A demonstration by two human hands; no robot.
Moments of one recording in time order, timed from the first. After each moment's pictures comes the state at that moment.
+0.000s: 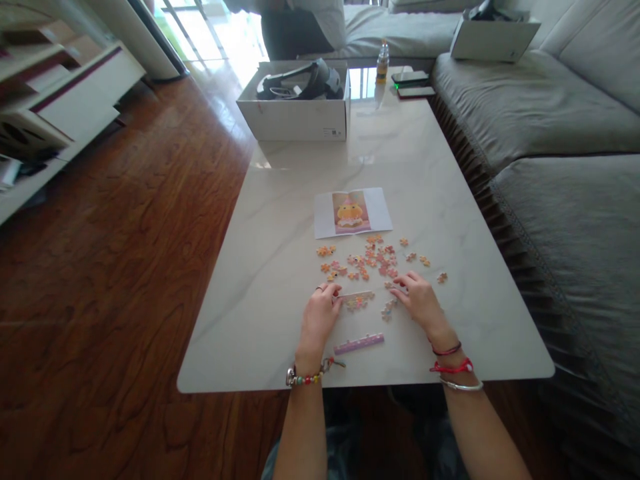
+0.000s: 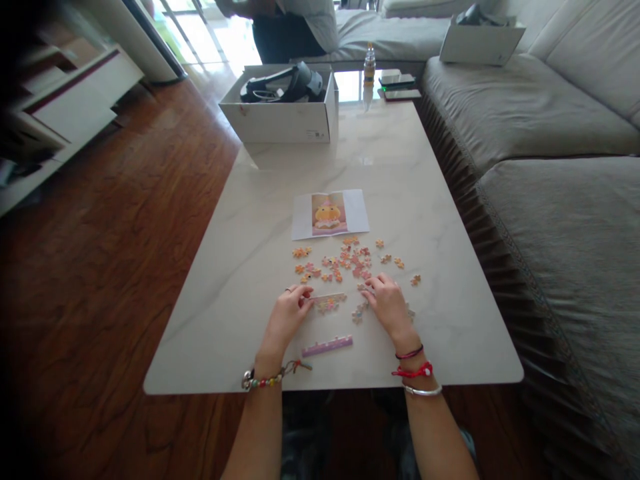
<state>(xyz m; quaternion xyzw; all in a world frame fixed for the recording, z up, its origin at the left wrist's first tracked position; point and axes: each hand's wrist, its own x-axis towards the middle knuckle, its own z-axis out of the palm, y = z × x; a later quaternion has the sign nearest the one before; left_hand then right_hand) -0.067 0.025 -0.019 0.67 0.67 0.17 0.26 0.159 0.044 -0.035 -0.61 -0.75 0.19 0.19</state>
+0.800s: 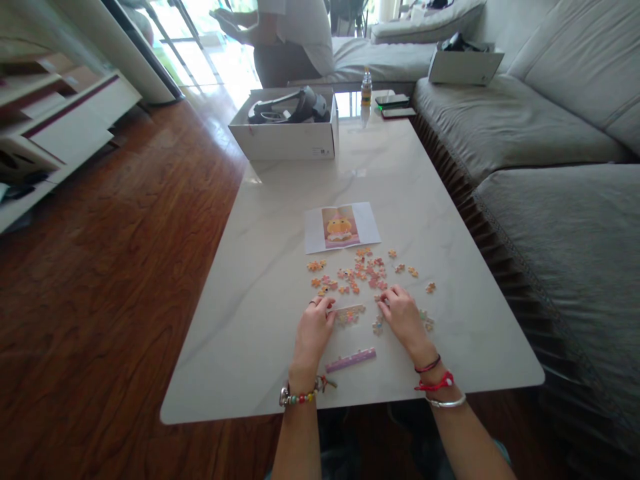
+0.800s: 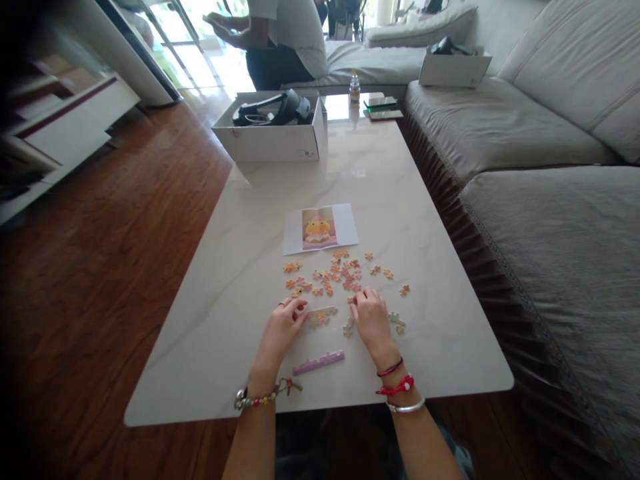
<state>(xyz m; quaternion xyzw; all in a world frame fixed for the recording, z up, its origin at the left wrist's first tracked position) -0.061 0.029 -0.019 0.67 0.67 0.17 0.27 0.137 0.038 -0.034 -0.64 -0.74 0.14 0.16</state>
